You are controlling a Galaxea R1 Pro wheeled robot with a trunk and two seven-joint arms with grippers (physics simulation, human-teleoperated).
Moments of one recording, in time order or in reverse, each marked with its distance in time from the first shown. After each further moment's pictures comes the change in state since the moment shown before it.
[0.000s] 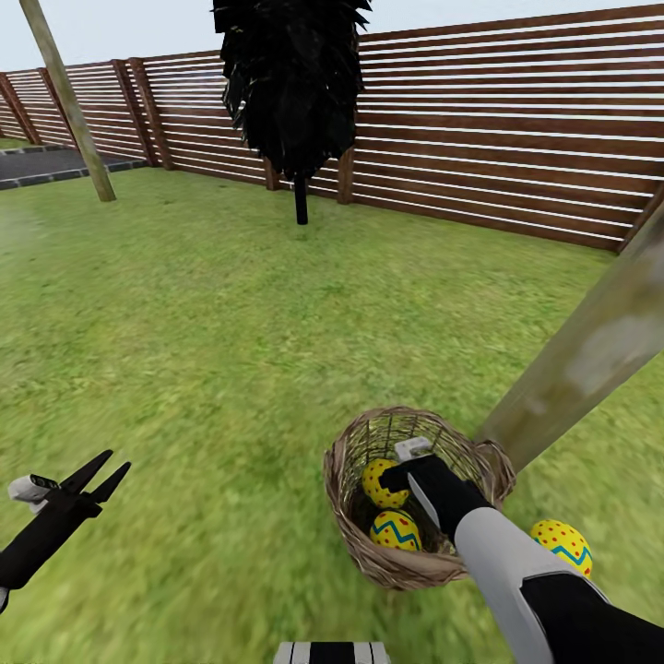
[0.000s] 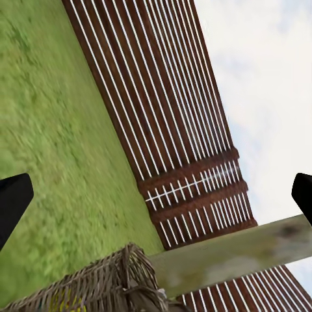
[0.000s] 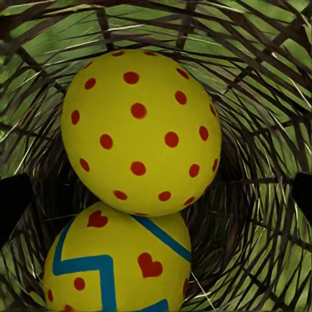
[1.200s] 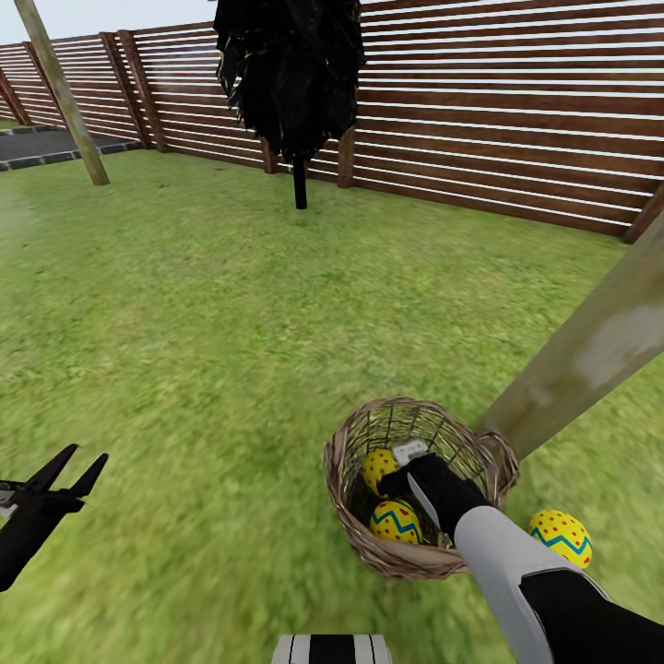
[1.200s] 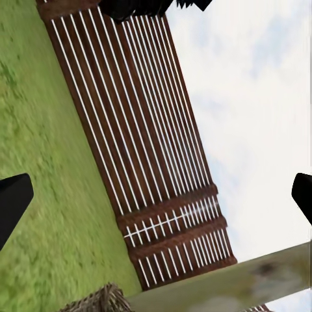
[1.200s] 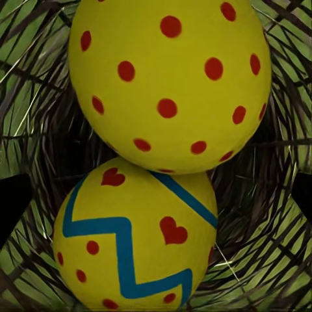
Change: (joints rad) left arm 0.003 -0.001 0.058 -0.006 0.130 0.026 -0.017; right arm -0.008 0.001 0.006 0.017 0.005 0.067 0.043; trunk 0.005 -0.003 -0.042
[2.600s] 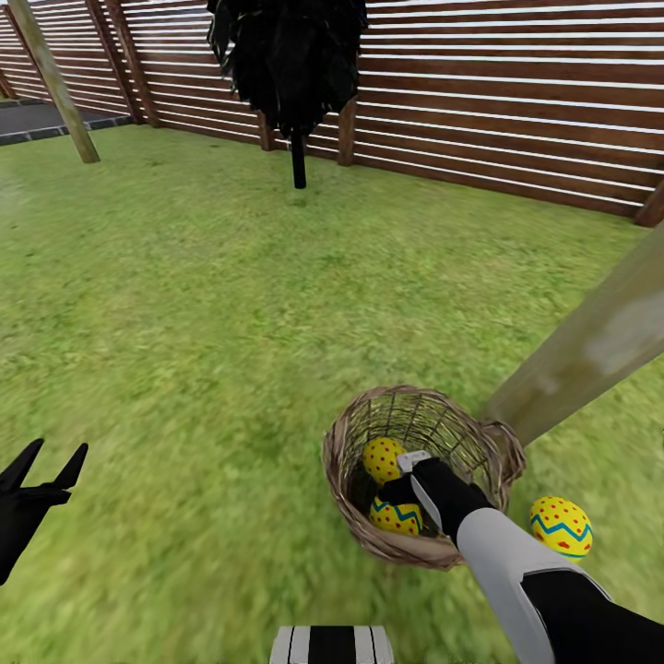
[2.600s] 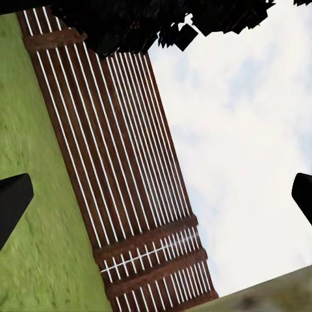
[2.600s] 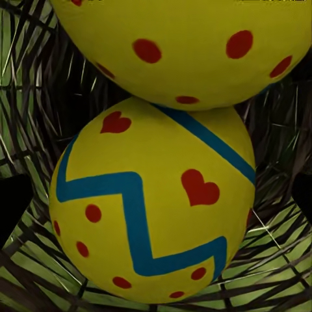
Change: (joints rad) left arm 0.000 0.000 0.001 -0.006 0.172 0.000 -0.004; right arm 0.000 -0.007 -0.034 0.032 -0.045 0.031 0.001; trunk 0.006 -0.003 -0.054
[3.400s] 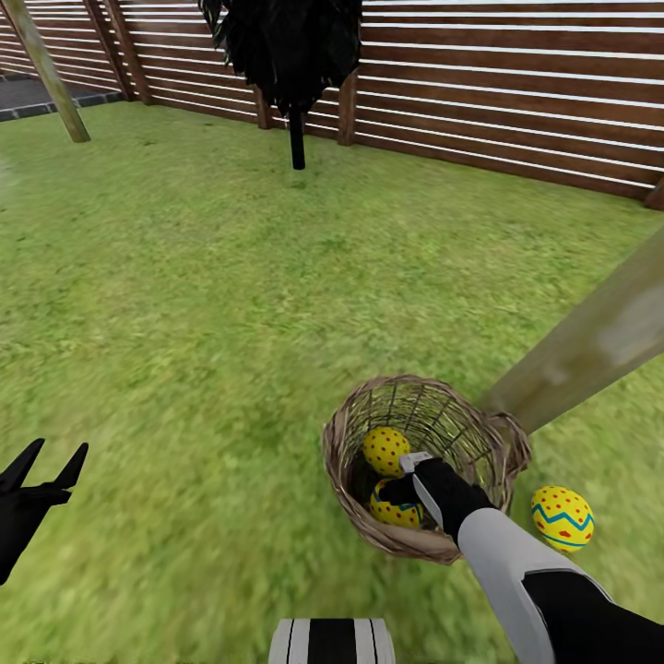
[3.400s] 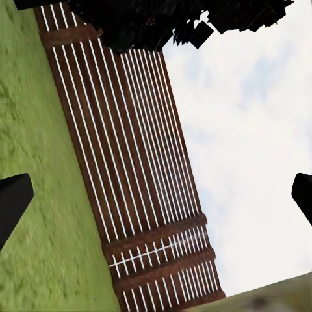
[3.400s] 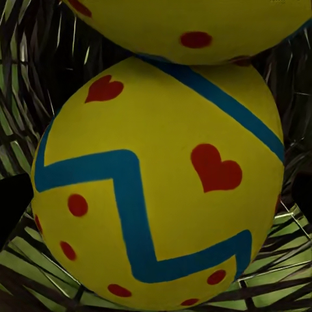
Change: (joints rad) left arm 0.000 -0.001 -0.001 -0.002 -0.001 0.000 0.000; right arm 0.000 0.000 -0.043 0.003 0.000 0.002 0.000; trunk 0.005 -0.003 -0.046
